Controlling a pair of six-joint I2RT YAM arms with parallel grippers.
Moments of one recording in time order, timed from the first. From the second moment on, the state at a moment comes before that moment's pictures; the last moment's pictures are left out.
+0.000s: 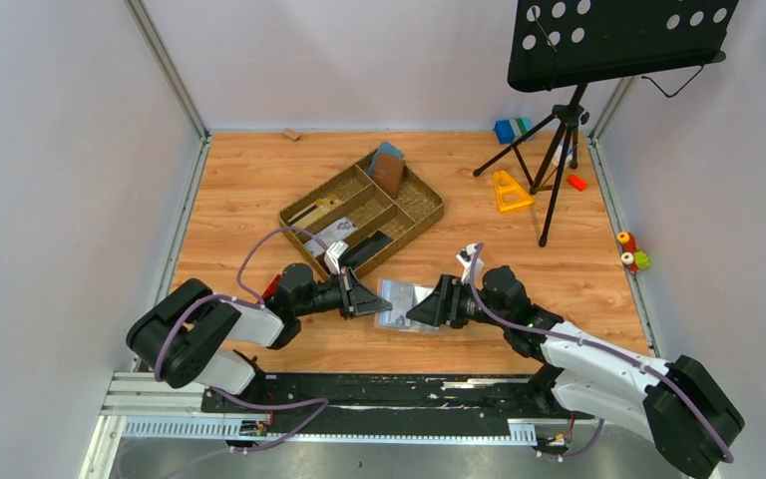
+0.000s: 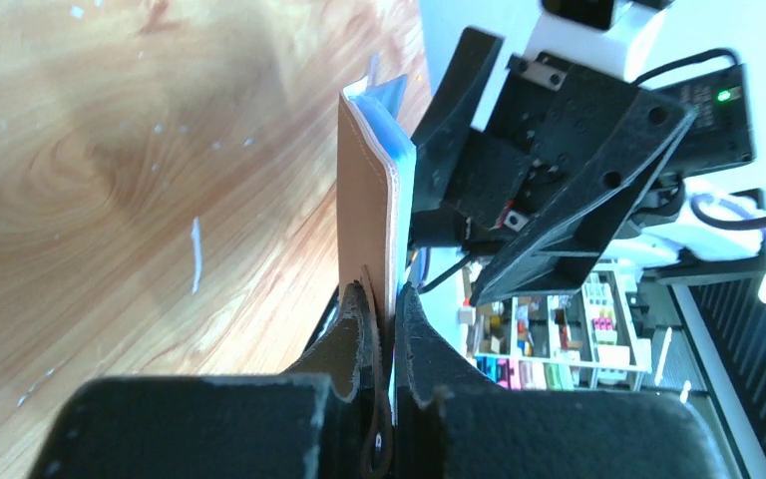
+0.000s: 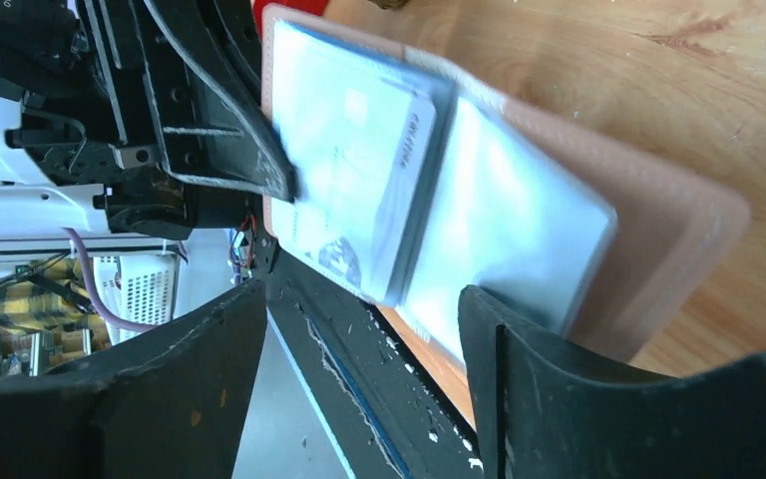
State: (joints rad) left arm -0.63 1.47 0.20 1.05 0.66 -1.18; right arm 0.73 0.99 0.28 0.28 -0.40 0.89
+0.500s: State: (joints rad) left arm -0.62 1.15 0.24 0.86 0.52 -1.22; right arm 0.72 0.84 0.17 0.22 -0.30 1.05
